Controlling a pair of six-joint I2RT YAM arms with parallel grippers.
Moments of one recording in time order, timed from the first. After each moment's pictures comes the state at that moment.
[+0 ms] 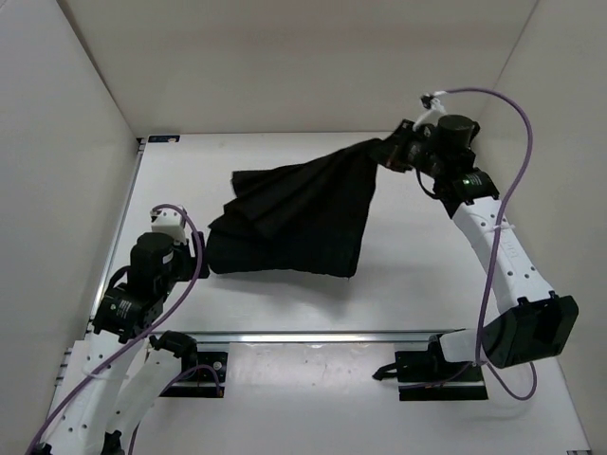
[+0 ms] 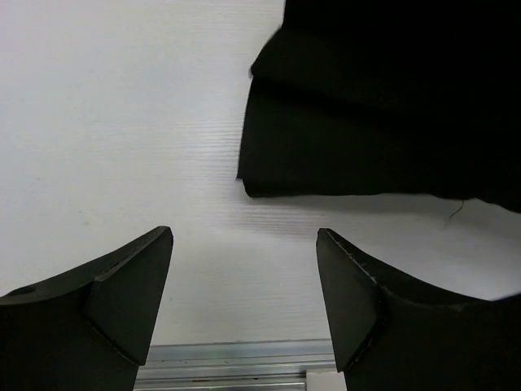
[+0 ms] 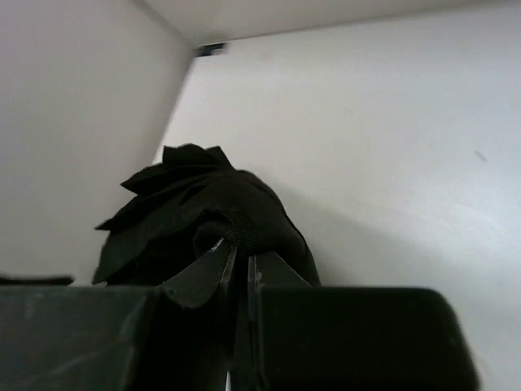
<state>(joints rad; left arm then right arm) -0.32 0.56 0.84 -0.85 -0.24 -0.20 0.28 1.37 1.44 -0.25 -0.49 0.50</state>
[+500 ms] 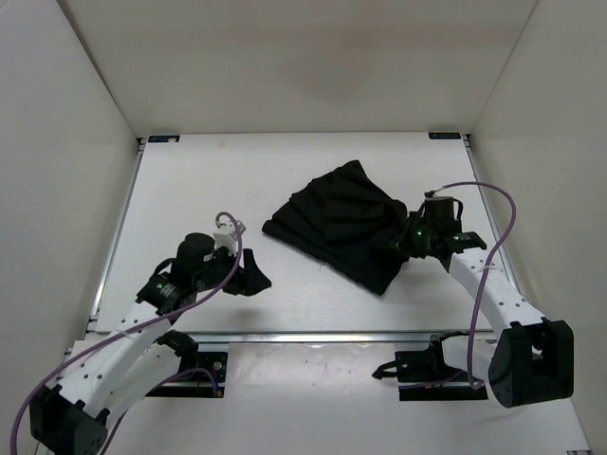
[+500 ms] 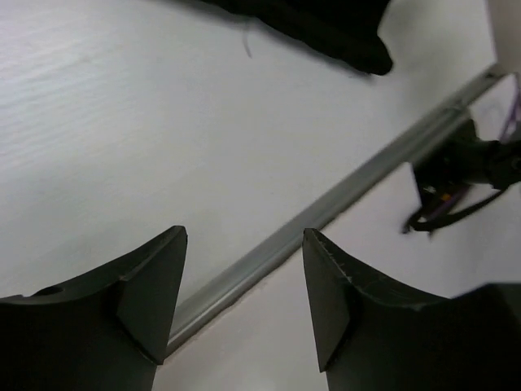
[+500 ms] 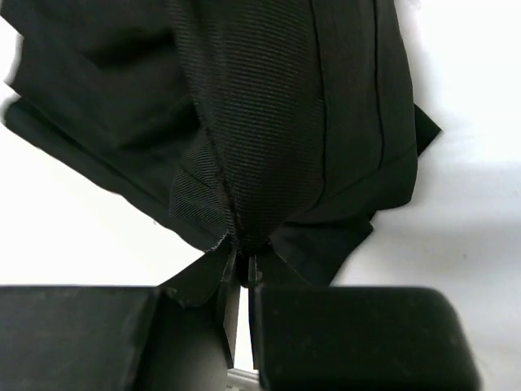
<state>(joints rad) -0.47 0.72 0.60 -0.52 0.34 -0.41 0.15 1.14 0.76 -0.44 -0.19 0.58</state>
